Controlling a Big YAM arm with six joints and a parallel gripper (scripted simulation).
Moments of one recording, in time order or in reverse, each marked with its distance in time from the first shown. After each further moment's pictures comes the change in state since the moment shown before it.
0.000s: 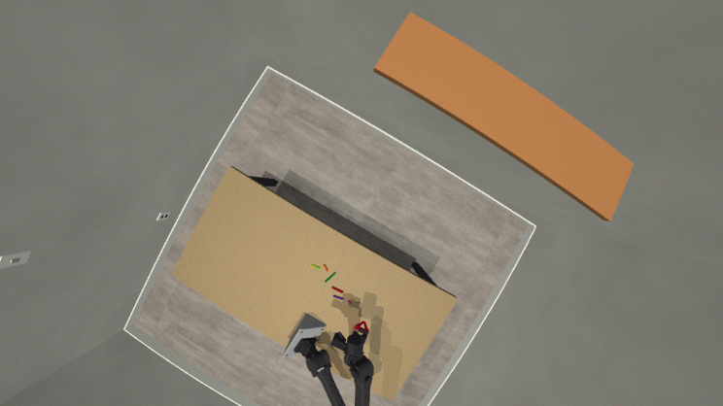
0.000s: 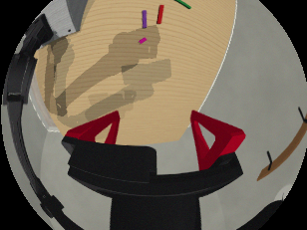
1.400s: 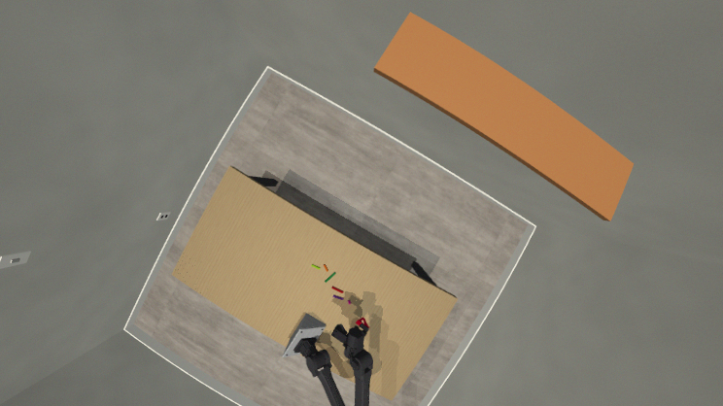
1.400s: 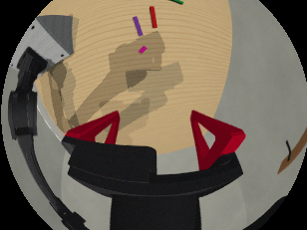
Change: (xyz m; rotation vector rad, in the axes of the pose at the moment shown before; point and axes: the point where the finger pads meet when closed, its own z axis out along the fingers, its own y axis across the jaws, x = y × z) arm -0.018 0.010 0.033 -0.068 -0.034 0.223
